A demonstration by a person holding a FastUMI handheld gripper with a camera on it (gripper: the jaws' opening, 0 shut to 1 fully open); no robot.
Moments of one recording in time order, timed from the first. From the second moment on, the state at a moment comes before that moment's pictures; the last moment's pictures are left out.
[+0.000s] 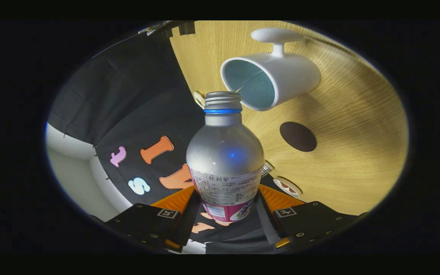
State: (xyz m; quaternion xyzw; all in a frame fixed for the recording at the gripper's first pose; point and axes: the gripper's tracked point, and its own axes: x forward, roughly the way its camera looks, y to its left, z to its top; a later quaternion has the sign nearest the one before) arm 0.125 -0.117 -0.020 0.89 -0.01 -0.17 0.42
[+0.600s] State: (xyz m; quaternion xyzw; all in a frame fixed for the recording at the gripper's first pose) arm 0.124 -0.121 -0.016 0.90 -0.02 -0.18 0.41
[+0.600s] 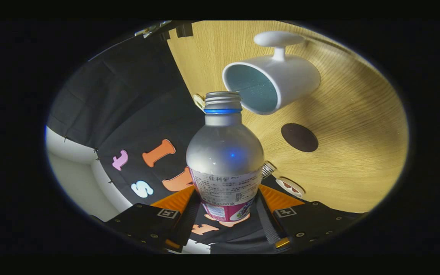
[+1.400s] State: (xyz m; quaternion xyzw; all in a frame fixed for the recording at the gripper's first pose) arm 0.127 -0.132 -0.004 0.91 -0.06 -0.16 0.38
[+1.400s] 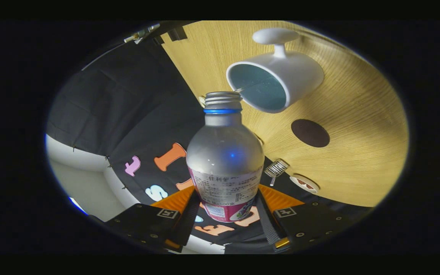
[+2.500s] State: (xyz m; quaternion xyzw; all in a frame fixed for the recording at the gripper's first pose) arm 0.132 -0.132 0.003 0.92 -0.09 -0.15 0.35
